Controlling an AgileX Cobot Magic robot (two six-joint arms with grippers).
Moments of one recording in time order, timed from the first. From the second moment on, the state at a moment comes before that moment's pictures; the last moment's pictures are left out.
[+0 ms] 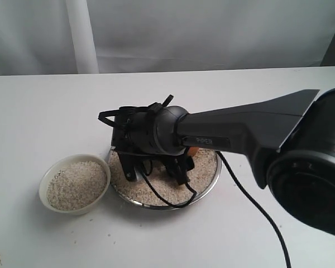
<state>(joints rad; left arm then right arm) -0.06 0.00 0.00 0.04 0.29 -0.12 0.87 2.34 -1.67 -0.84 1.03 -0.50</state>
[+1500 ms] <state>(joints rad) -0.06 0.00 0.00 0.04 0.29 -0.12 0.79 2.16 -1.43 -0.51 0.53 -0.24</state>
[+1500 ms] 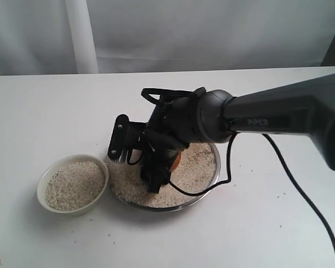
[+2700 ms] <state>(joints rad) -0.06 0.00 0.00 0.04 0.29 -0.12 0.67 2.01 -1.04 -0.33 -0.33 -0.17</state>
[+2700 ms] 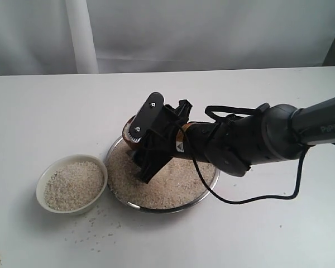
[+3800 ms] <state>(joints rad) -0.06 0.00 0.00 0.04 0.29 -0.12 1.09 2.15 -1.69 -0.79 0.73 -0.26</state>
